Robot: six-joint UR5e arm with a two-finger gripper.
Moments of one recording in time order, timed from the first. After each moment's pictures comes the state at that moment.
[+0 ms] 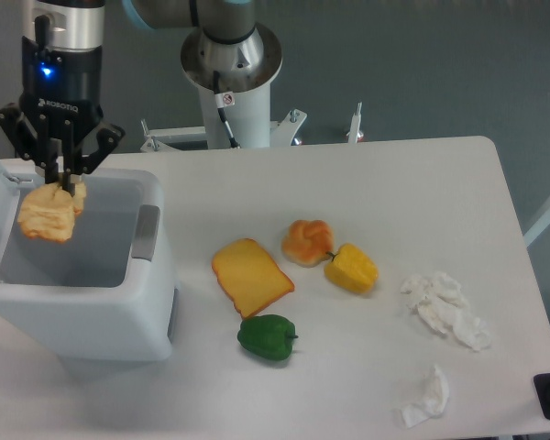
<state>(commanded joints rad) 2.06 -1.59 -1.55 -1.05 1.32 0.14</state>
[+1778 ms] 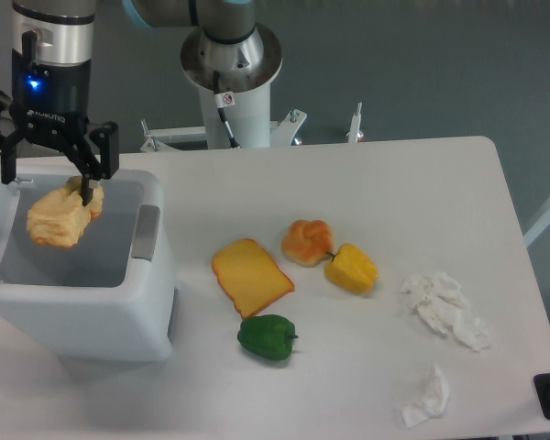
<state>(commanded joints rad) 2.05 -1.61 -1.56 -1.04 1.30 0.18</state>
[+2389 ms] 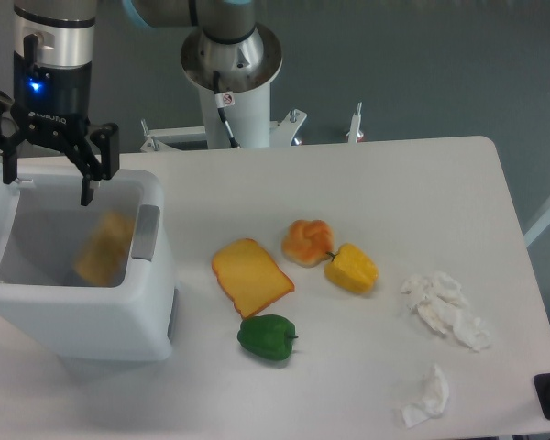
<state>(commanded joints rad) 2.05 -1.60 -1.57 -1.05 1.30 0.17</state>
